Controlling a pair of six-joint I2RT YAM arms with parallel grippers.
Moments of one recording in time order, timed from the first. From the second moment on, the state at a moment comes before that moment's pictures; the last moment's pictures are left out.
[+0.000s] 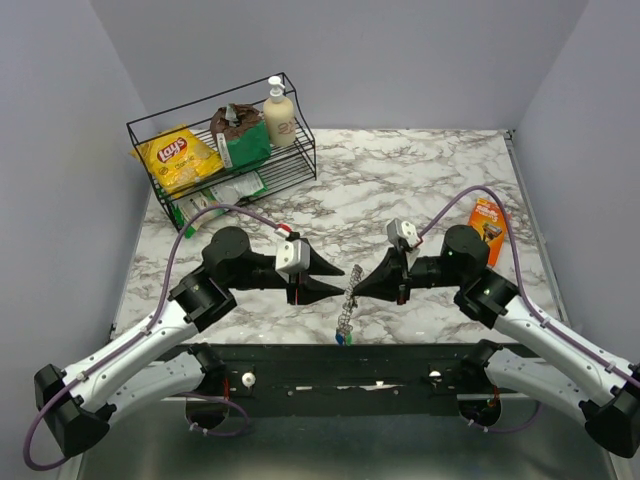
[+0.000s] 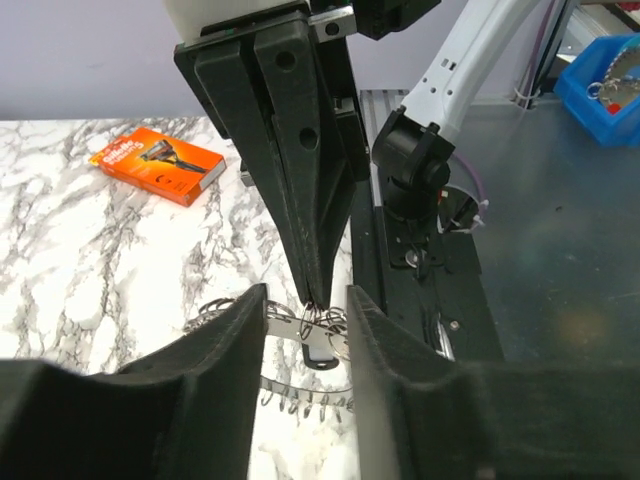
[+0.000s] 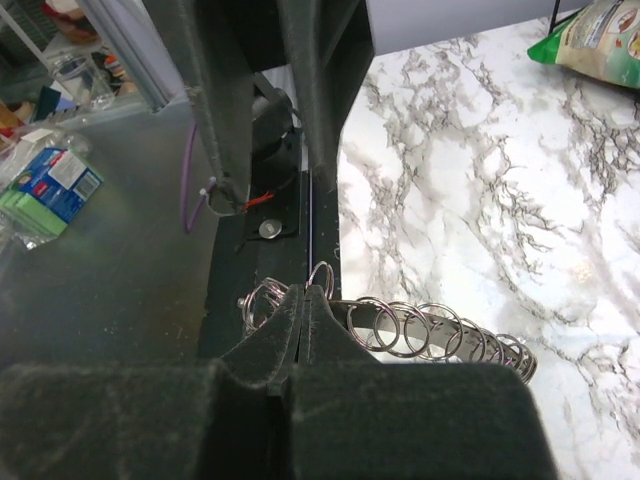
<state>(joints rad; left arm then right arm) -0.81 0.82 0.73 0.10 0.76 0.02 0.71 0.86 0.65 0.09 -0.88 0.11</state>
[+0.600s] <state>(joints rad) -0.81 1.18 1.21 -0.68 0.79 0.40 0.71 0.88 0.71 -0.06 -0.89 0.02</state>
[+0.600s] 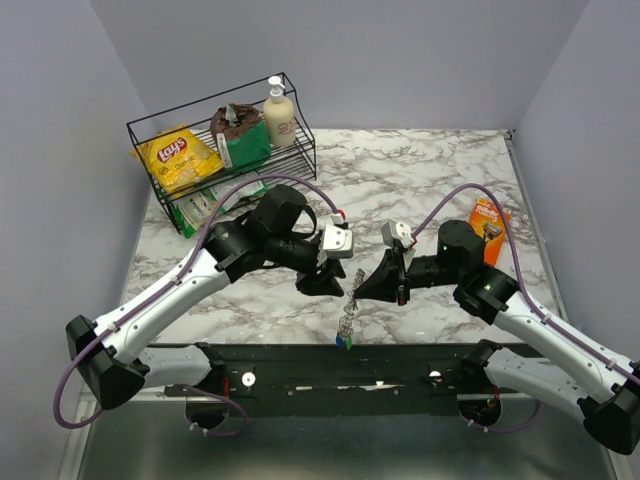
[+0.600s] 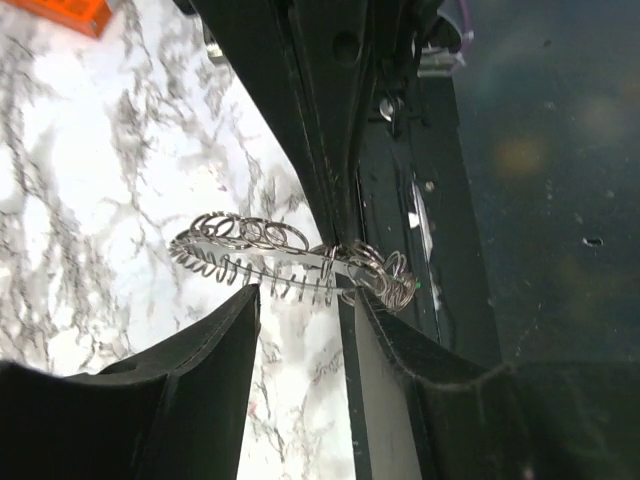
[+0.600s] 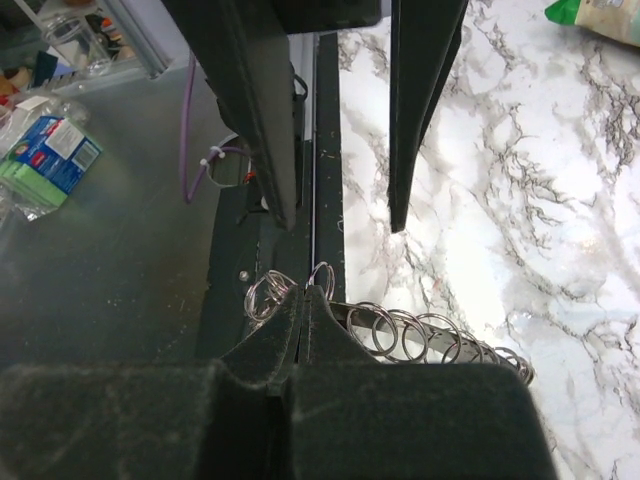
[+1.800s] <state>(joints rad) -0.87 1.29 1.25 -0.74 0.81 0.46 0.71 0.88 0.71 -0.08 -0.89 0.00</state>
